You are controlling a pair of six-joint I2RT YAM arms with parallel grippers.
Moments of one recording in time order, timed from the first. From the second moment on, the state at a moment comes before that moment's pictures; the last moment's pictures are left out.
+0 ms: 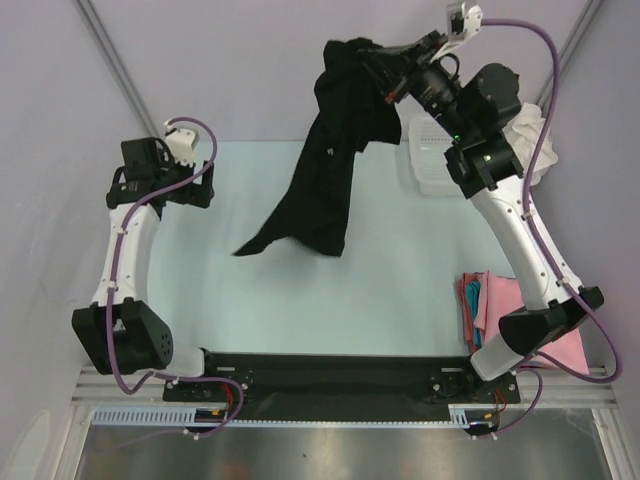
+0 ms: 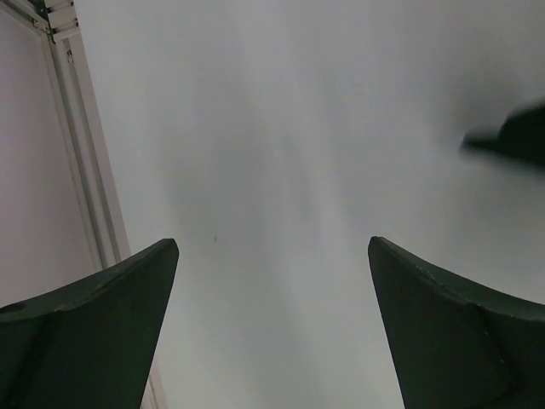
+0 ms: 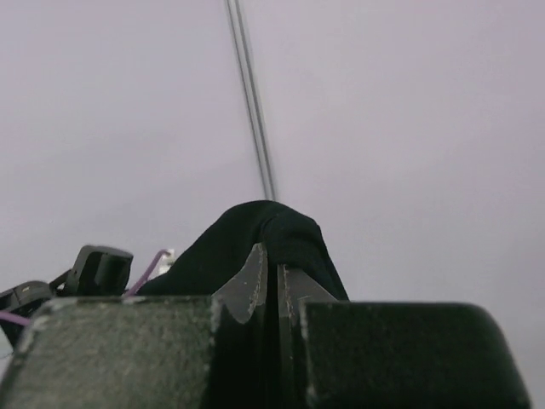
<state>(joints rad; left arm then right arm) 0.15 1.42 1.40 -0.64 0.27 0.34 0.44 1.60 2.03 0.06 -0.38 0.33</state>
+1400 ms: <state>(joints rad) -0.26 1.55 0.86 -0.74 0.25 0.62 0.87 1.66 0.91 -0.08 -0.11 -0.09</state>
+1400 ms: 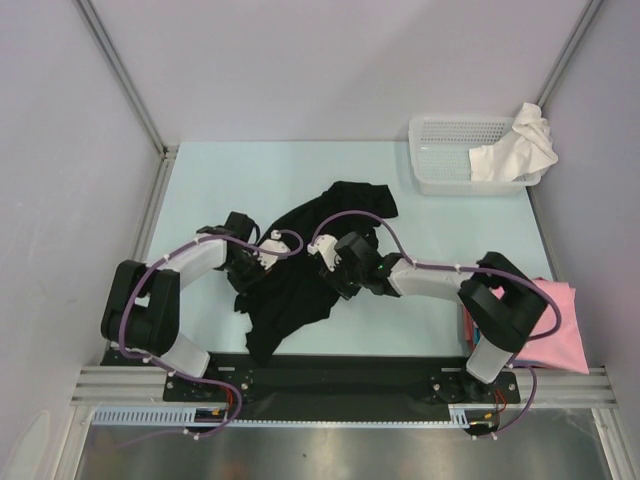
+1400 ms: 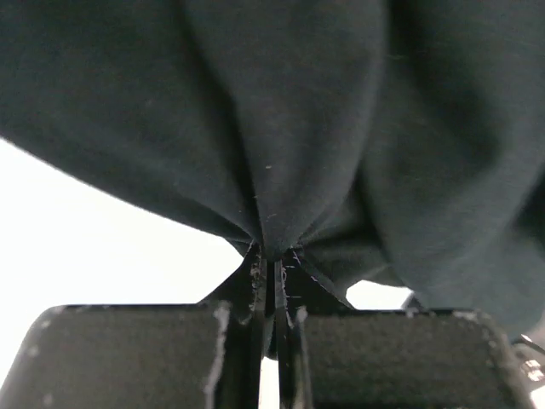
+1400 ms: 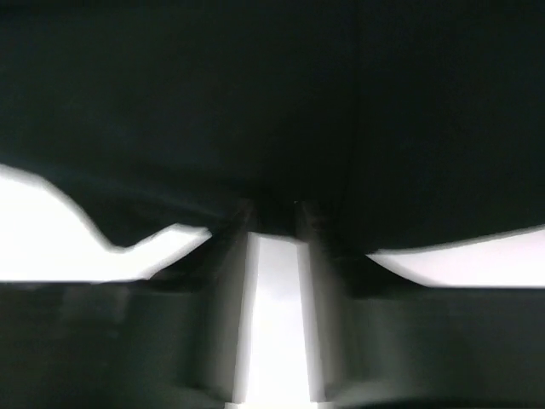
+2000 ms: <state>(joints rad) -0.05 1.90 1.38 -0.37 -0.14 0.58 0.68 1.66 0.94 -0.13 0.03 0.00</state>
